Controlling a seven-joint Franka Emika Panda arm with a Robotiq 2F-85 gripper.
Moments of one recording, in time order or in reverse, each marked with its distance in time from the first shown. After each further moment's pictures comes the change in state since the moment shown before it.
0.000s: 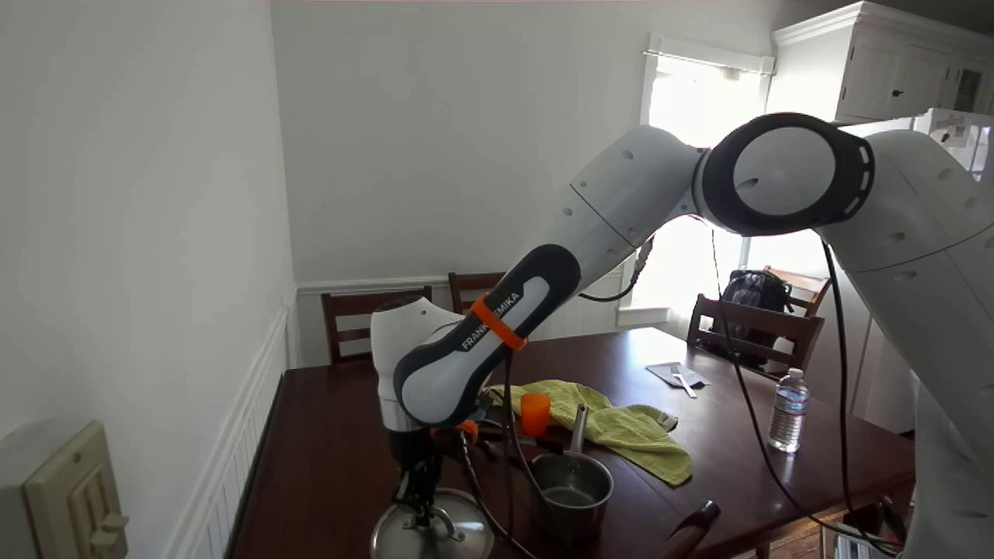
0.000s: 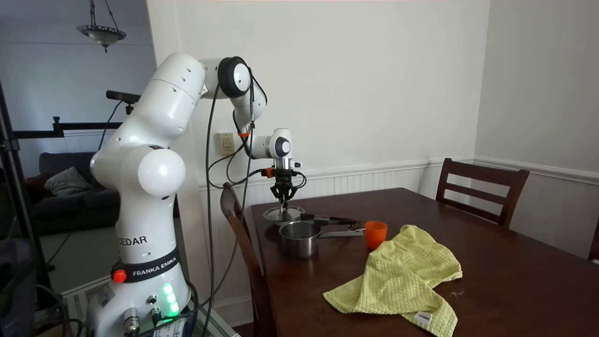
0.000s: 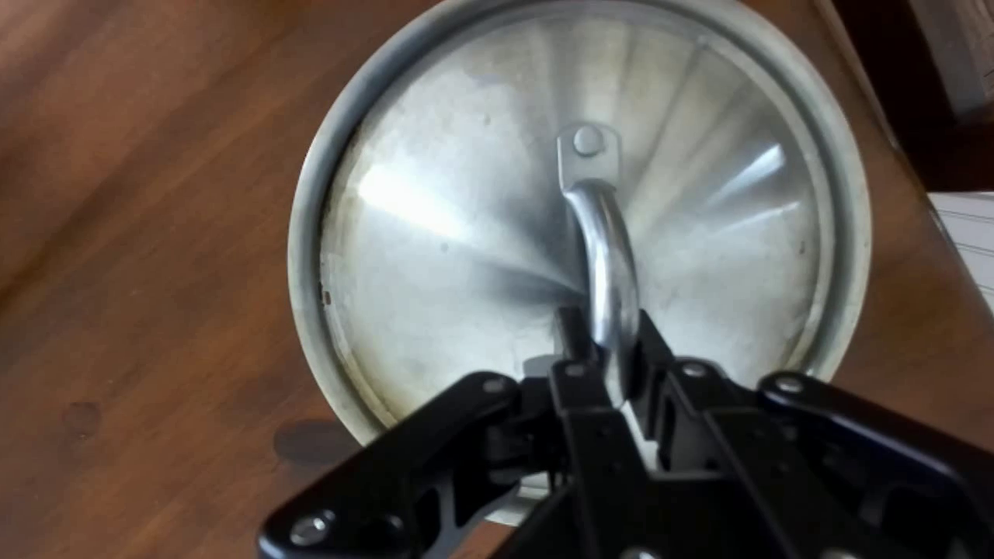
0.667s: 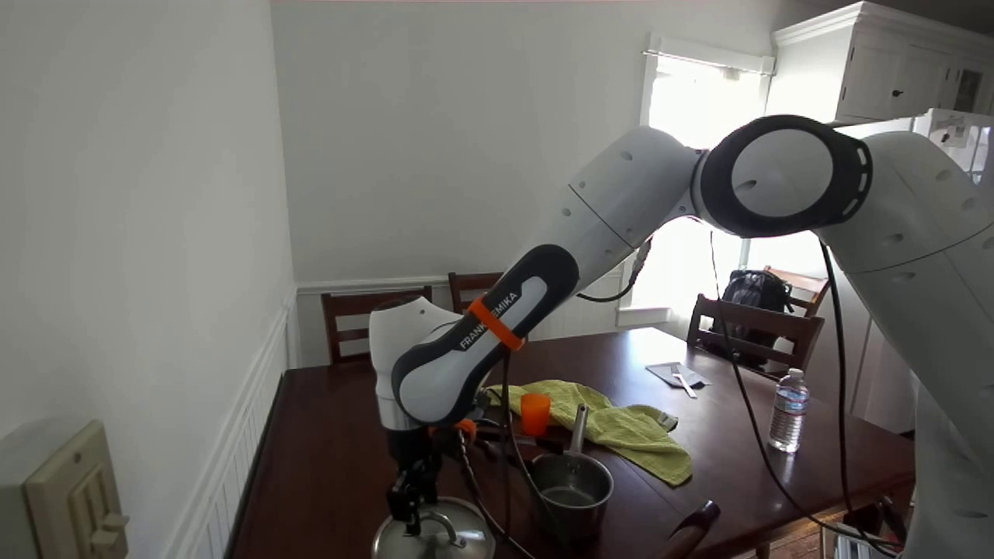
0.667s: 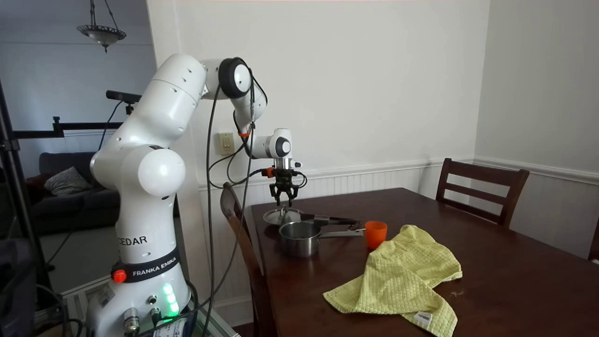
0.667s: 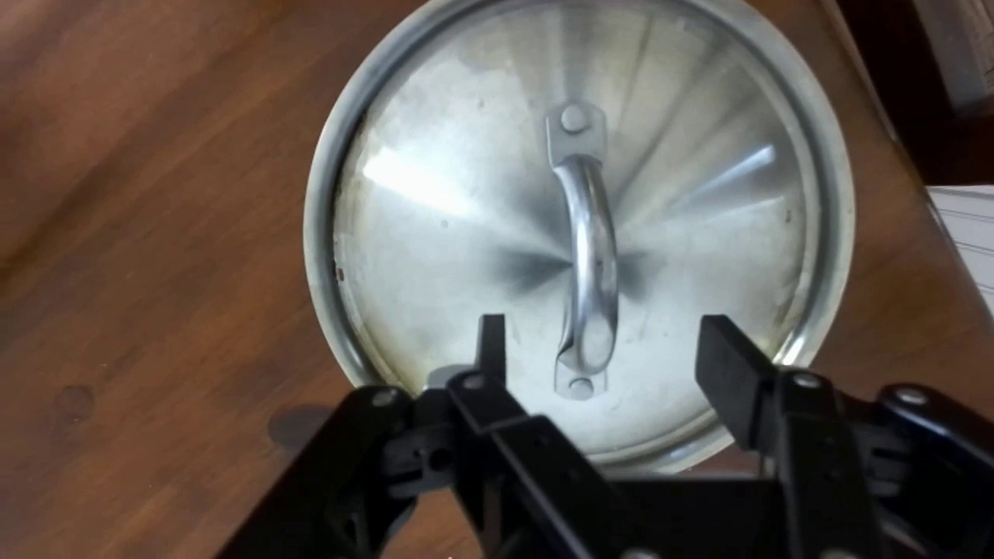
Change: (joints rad) arm 0.001 0.005 0.001 0.011 0.003 0.000 -0.013
